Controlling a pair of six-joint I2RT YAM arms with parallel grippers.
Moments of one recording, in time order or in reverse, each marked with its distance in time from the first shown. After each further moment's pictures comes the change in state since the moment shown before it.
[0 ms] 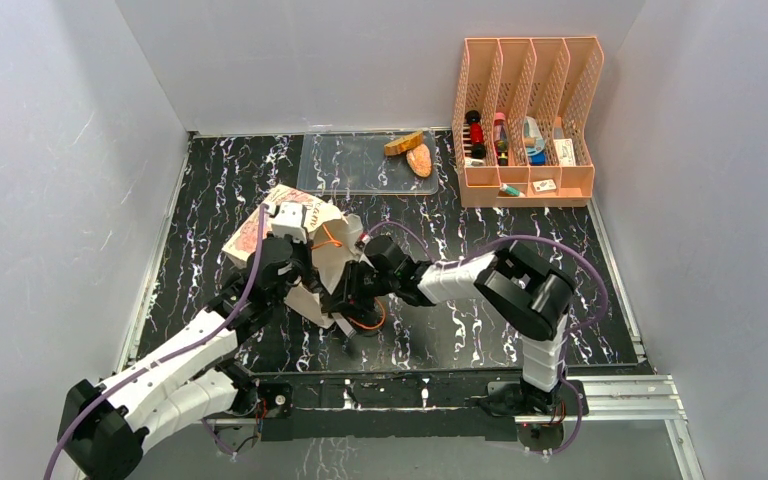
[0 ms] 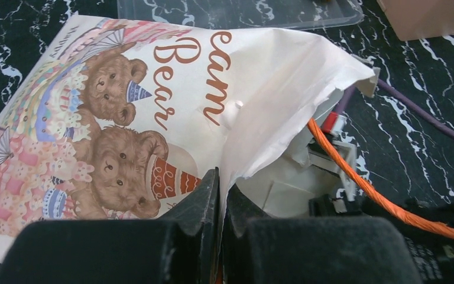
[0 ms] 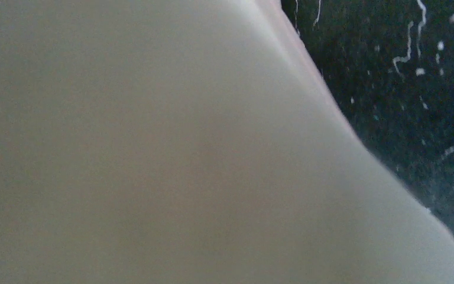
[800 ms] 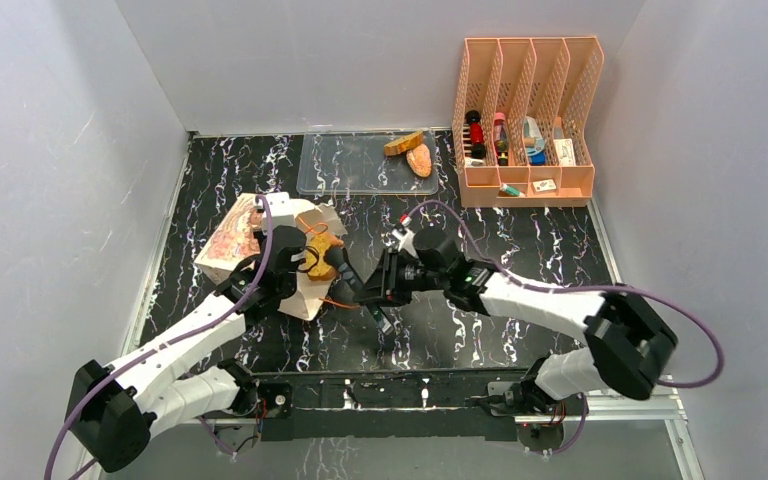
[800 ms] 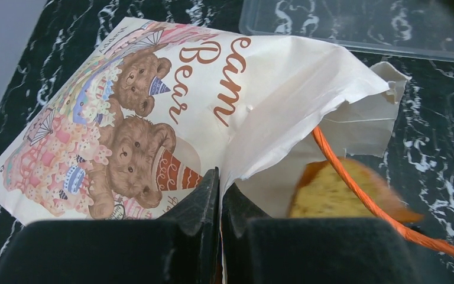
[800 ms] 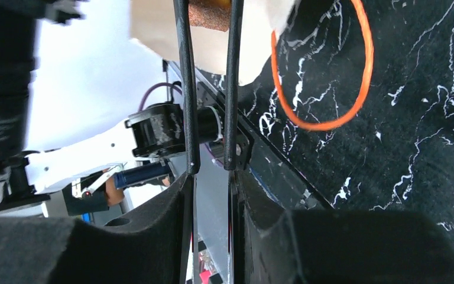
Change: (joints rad) left arm -0.006 0.115 0.105 -0.151 -0.373 -0.107; right arm -0.056 -0.496 -0.206 -0.198 0.057 -0.149
